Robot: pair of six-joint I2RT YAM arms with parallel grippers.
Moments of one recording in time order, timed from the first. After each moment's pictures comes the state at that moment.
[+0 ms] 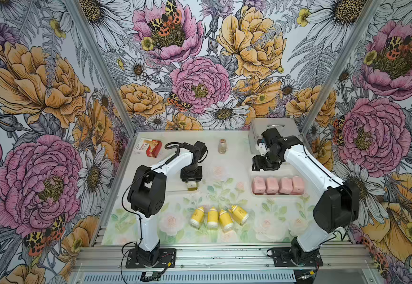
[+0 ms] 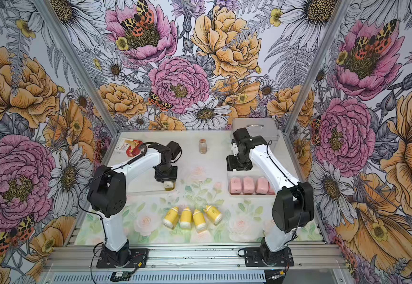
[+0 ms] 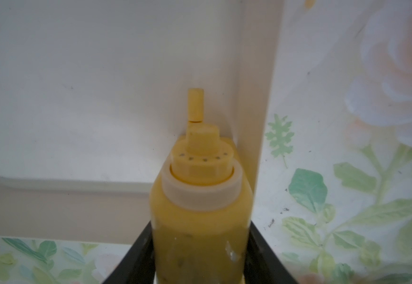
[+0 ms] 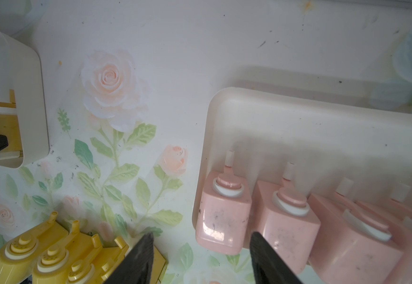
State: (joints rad) left arm -0.48 1.93 1.52 -1.19 -0.10 -0.54; right arm 0.29 1.67 1.52 -1.15 -0.15 0.17
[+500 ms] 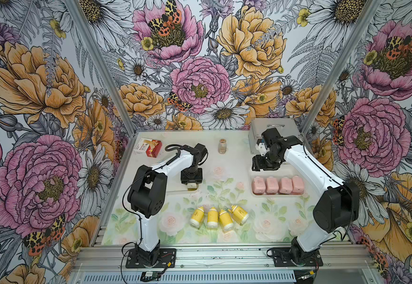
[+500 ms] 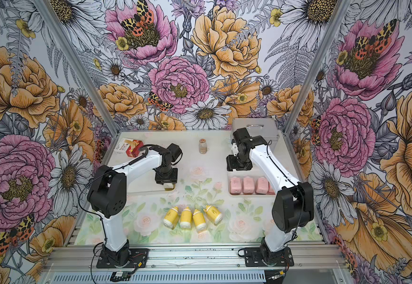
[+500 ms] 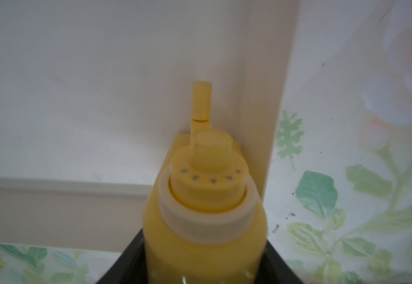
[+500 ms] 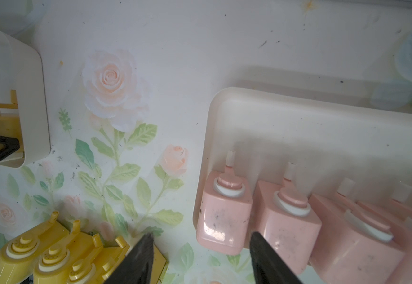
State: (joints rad) left arm -0.49 1.92 1.47 -1.15 -0.10 -0.56; right arm 0.29 1.67 1.52 -1.15 -0.15 0.17
